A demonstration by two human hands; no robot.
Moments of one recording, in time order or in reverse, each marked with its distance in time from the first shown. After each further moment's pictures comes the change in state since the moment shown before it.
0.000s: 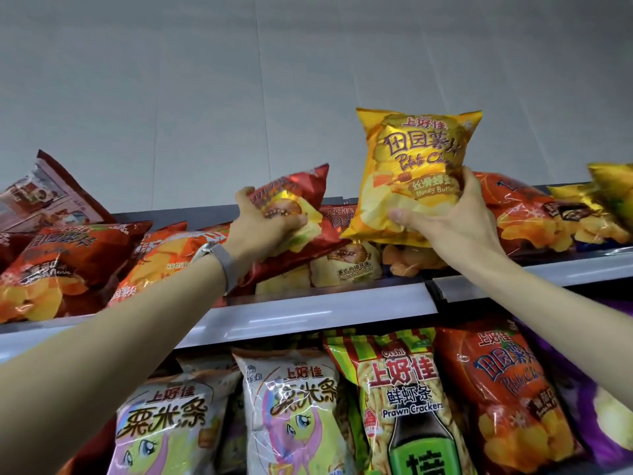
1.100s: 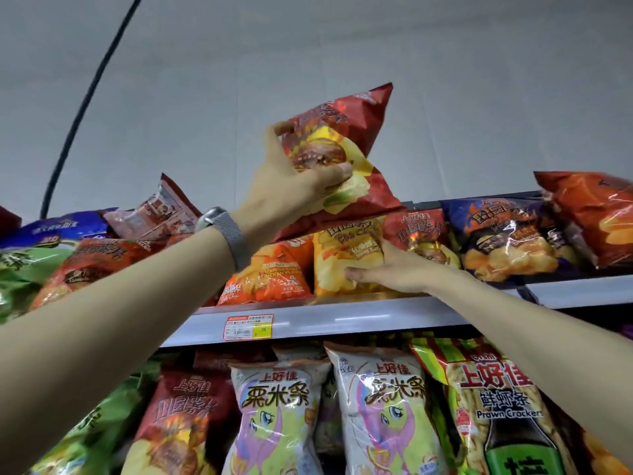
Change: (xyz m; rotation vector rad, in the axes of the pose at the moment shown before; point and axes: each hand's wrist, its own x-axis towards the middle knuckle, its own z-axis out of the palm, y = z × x) left_hand -0.052 0.062 -0.121 -0.106 0.061 0.365; right_hand -0.039 -0.070 0.145 -0.315 -0.863 0.023
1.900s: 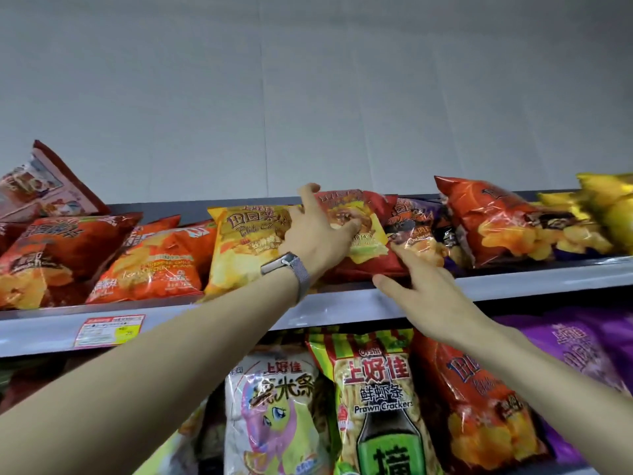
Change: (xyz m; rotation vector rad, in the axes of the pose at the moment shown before) left_hand -0.024 -0.028 0.200 0.340 -0.136 -0.160; right_hand -0.106 0.137 -0.056 0.003 0.379 -0.023
